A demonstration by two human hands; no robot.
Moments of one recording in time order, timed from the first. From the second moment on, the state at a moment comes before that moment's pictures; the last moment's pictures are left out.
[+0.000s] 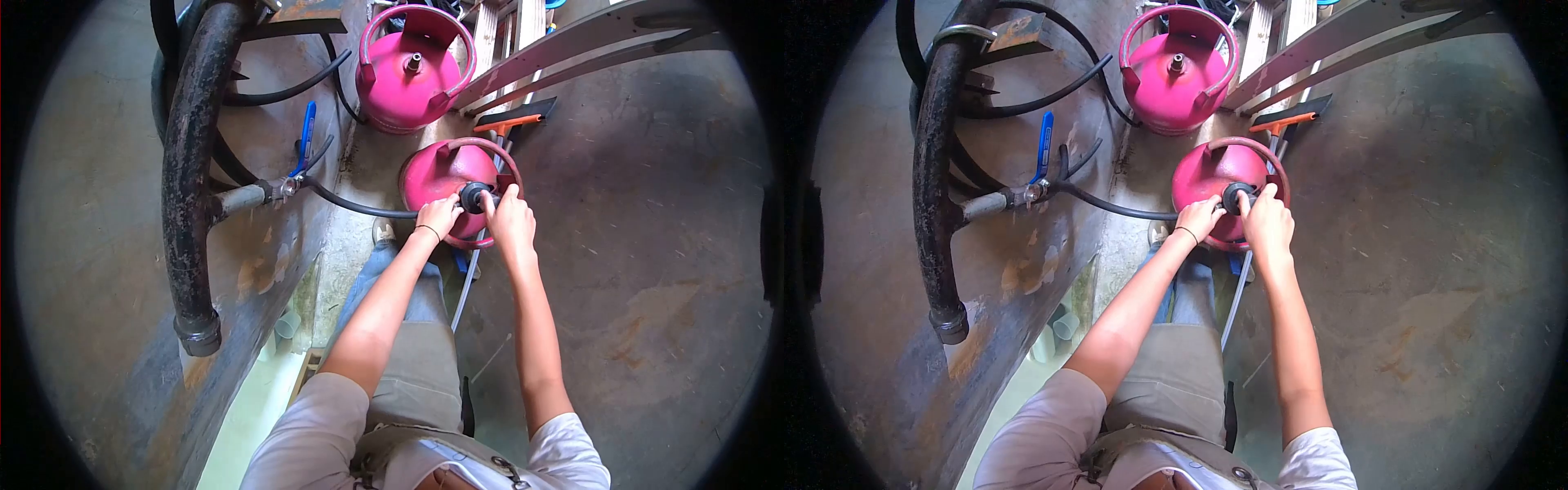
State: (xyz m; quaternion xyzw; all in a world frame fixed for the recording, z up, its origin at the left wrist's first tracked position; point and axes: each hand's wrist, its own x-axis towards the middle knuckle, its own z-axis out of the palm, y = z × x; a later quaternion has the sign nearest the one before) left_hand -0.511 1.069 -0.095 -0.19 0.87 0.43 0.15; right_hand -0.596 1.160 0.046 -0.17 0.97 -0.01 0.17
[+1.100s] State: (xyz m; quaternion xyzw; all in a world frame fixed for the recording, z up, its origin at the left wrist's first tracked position) left_hand -0.460 1.044 -0.107 -0.17 0.88 0.43 0.06; right_hand -0.600 1.155 0.055 -0.18 0.97 0.03 0.19
